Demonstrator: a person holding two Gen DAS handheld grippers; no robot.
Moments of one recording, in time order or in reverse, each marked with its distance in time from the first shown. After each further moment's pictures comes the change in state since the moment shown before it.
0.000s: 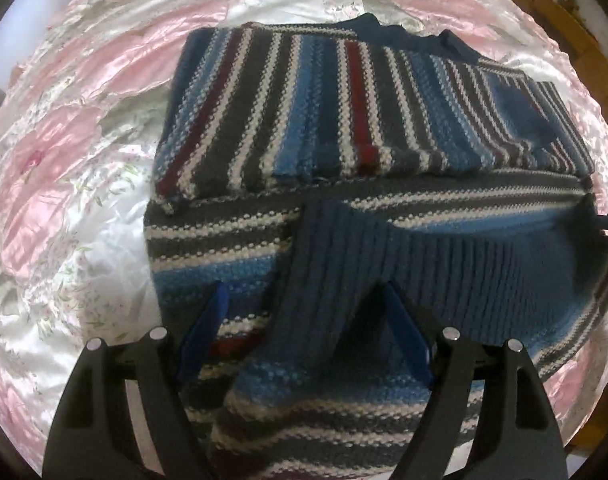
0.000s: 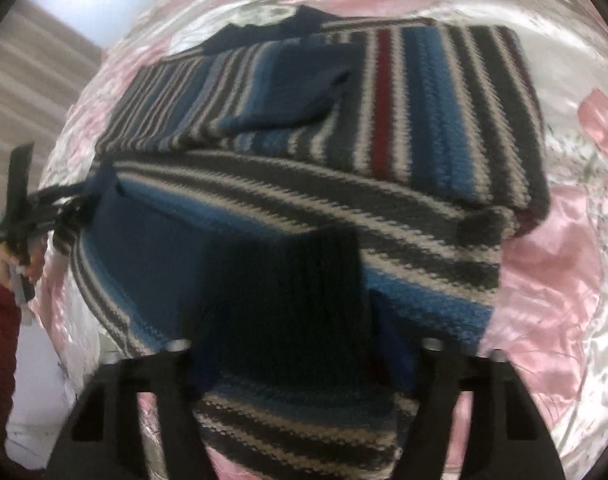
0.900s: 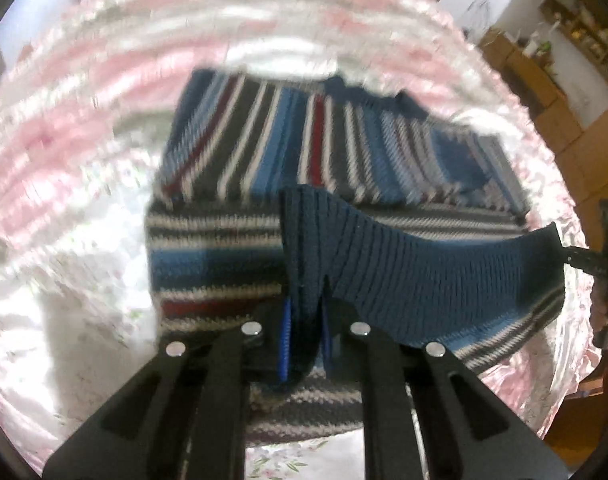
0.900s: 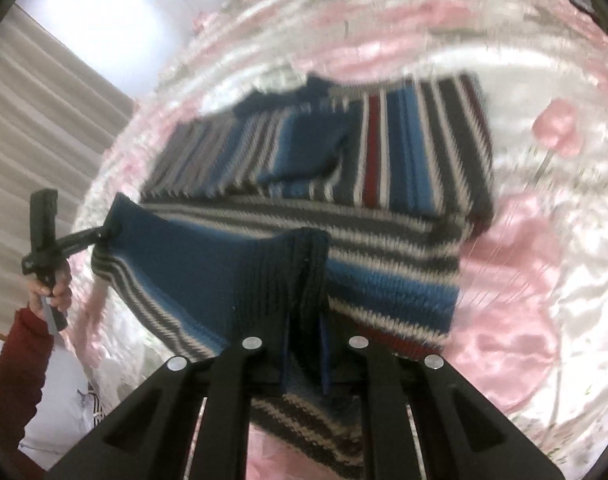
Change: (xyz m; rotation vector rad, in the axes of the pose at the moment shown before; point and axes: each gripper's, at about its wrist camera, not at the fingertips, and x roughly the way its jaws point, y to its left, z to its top) left arm -0.064 0.007 -0.028 -0.086 -0.194 -0.177; right arm -0.070 -0.012 -0.022 0.056 -0.223 0.111
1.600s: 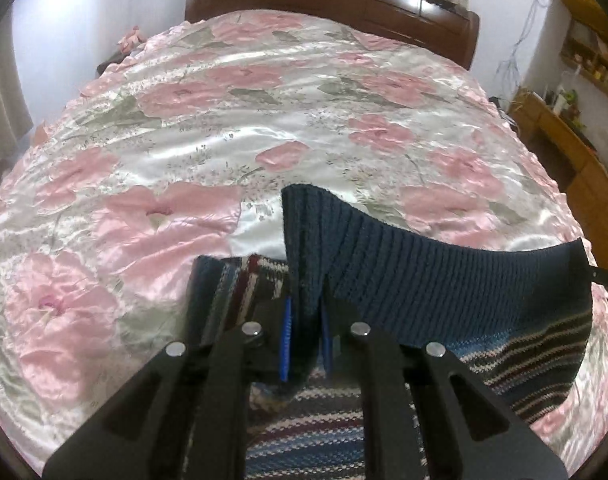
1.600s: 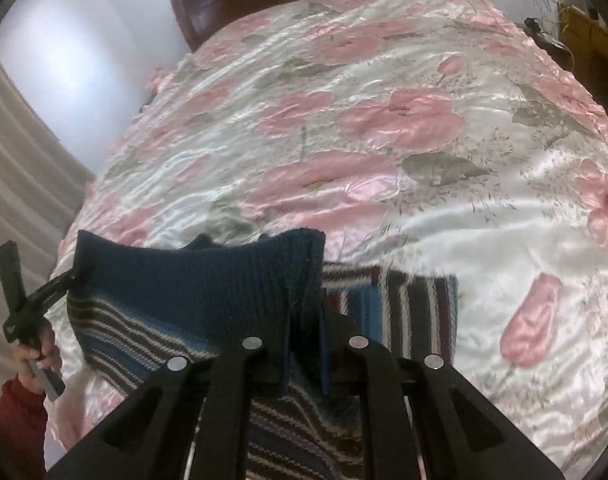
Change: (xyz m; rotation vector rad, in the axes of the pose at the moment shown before) left arm 0.025 -0.017 0.161 -0.054 -0.240 0.147; right arm 0.015 -0.015 0.181 0.061 -0.160 -0.170
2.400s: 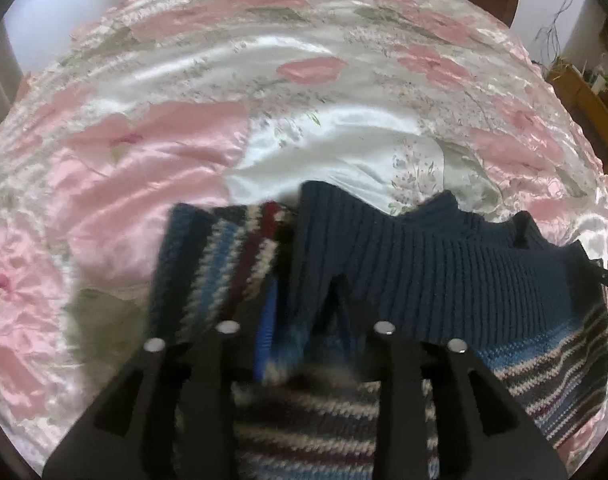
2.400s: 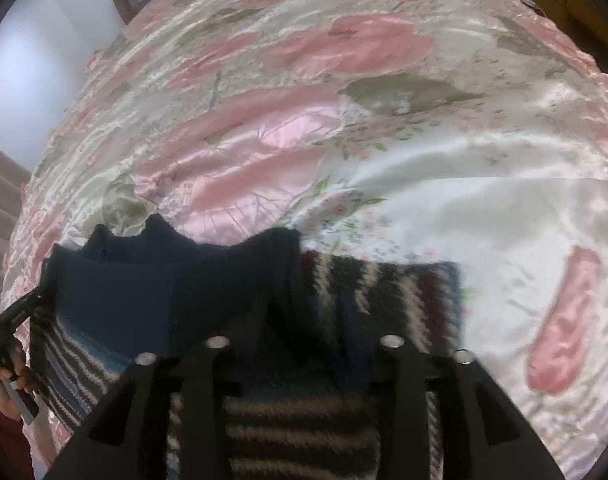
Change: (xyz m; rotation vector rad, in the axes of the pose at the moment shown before) left arm 0.097 0.025 -0.018 -0.026 0.181 0.094; right arm 0.089 -0.050 -0.012 0.083 0.119 -0.145
